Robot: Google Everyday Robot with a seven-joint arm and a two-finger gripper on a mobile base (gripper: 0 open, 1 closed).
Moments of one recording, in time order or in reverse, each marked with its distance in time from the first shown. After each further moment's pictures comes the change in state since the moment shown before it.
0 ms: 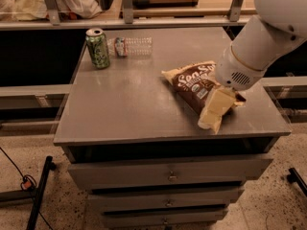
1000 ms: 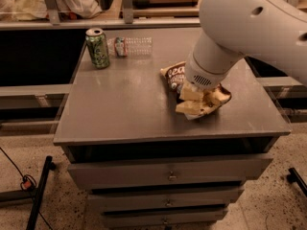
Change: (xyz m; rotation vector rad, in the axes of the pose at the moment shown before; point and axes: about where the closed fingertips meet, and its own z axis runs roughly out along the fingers) arm -0.053 -0.020 0.018 0.269 0.068 0.007
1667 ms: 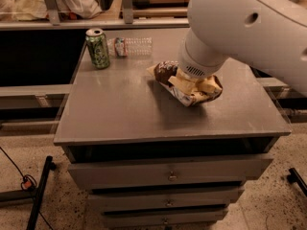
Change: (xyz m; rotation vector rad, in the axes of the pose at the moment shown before) arm -0.032 -0.024 -0.034 0.222 -0.049 -0.050
